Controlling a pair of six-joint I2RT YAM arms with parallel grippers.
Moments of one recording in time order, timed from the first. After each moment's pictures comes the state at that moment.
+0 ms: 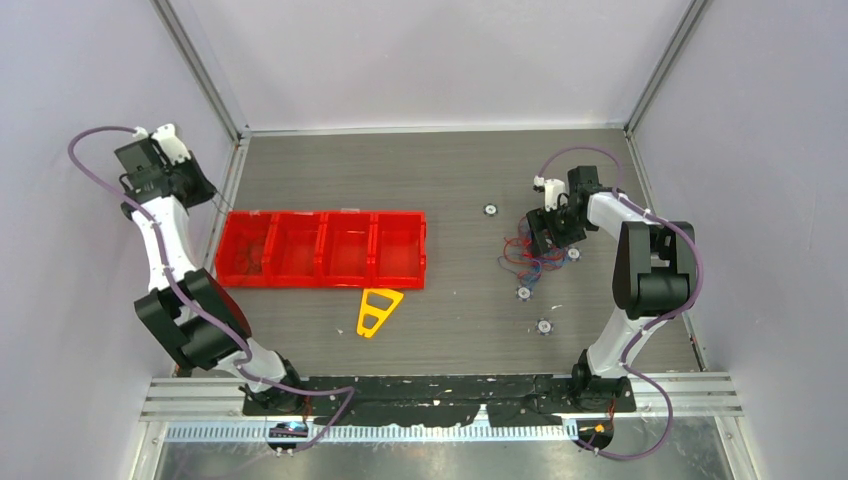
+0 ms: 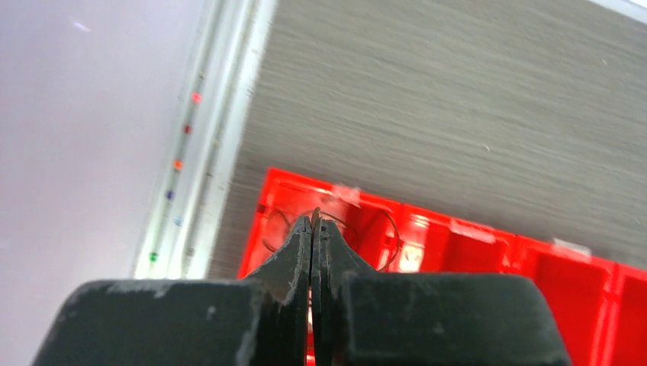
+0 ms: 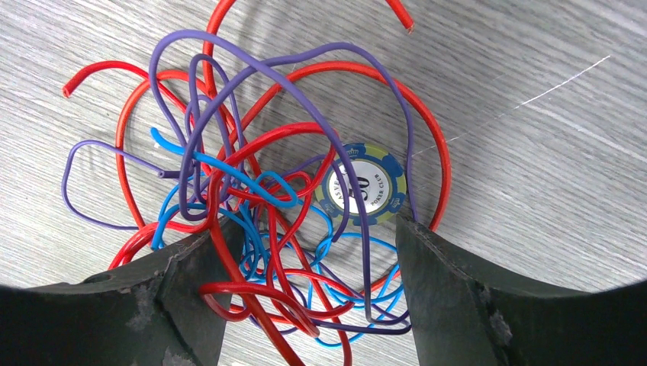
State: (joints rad) left arm 0.55 1.55 1.41 -0.56 0.38 0.03; right arm -0.03 1.79 1.12 -0.58 -0.29 -0.36
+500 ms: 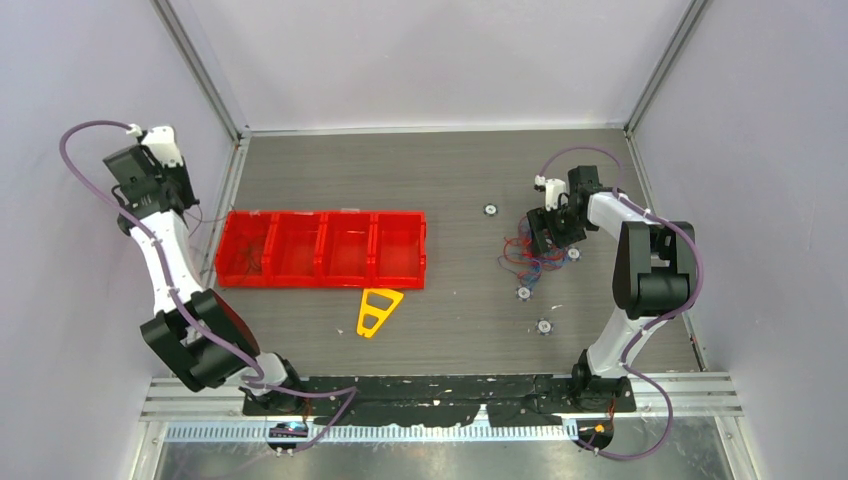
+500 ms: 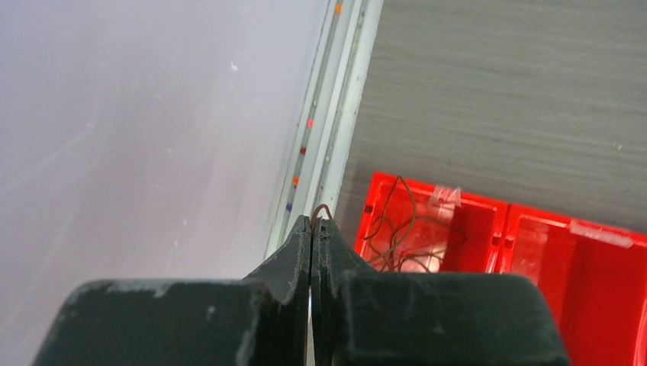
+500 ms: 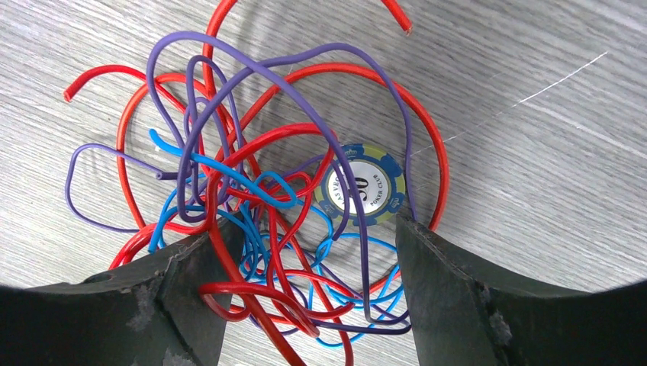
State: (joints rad) left arm 0.59 1.45 1.37 -0.45 0.23 0.28; right arm -0.03 1.79 1.12 -0.58 -0.29 -0.35
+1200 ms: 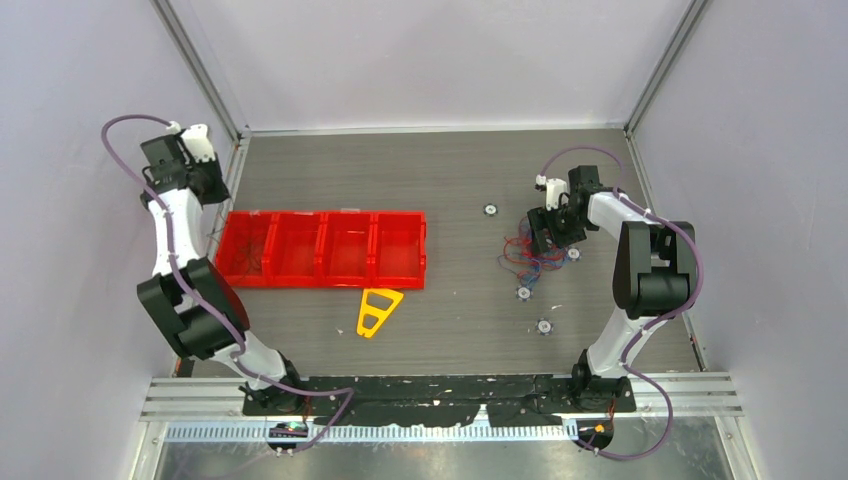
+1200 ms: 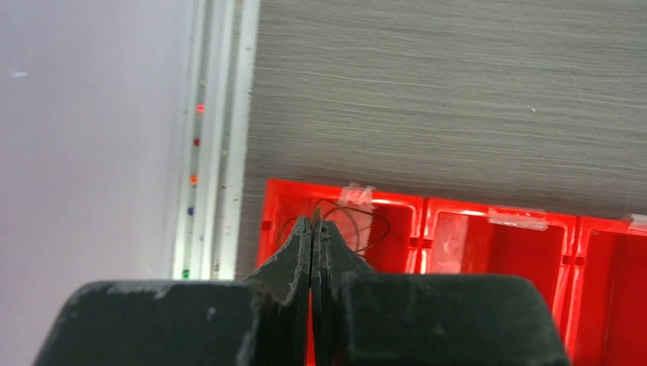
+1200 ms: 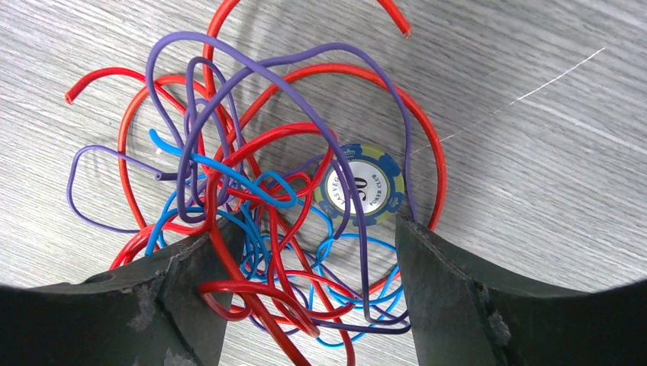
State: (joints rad) left arm 0.48 1.60 1.42 -0.54 0.29 0.22; right arm -0.03 1.79 1.12 -0.57 -0.29 -0.33
